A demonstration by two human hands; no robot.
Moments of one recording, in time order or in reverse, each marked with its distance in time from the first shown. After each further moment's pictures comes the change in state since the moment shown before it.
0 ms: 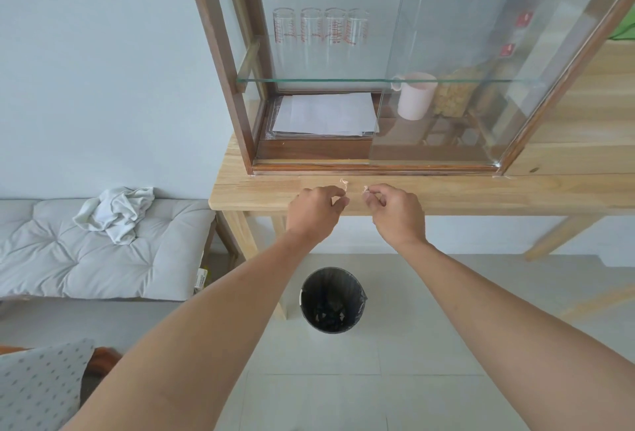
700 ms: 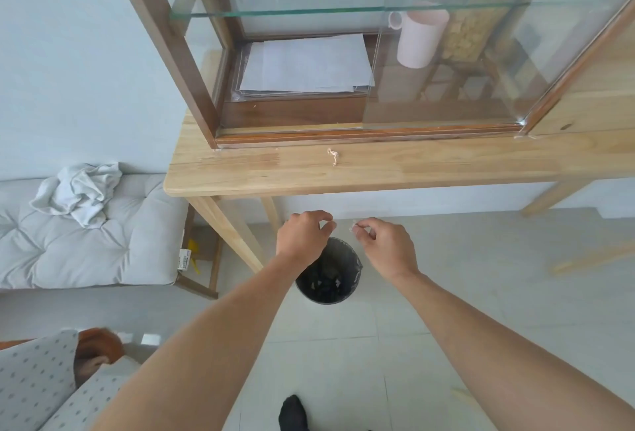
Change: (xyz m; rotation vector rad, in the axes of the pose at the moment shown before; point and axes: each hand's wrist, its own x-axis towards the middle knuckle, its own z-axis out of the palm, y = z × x) left_hand -0.032 -0.069 0.101 0.040 -0.253 -0.185; right_hand -0.052 0.094 0.075 -0.004 -0.212 0.147
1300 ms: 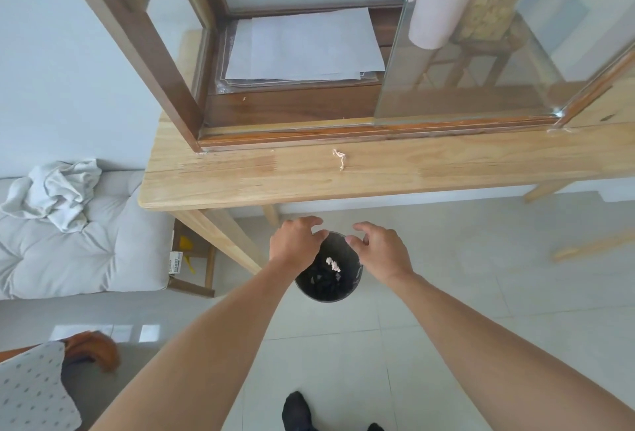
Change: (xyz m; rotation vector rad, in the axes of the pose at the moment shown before) left_hand 0.037 -0.045 0.030 0.076 -0.129 -0.091; right_hand 0.034 0.019 0.048 -0.063 -0.182 0.091
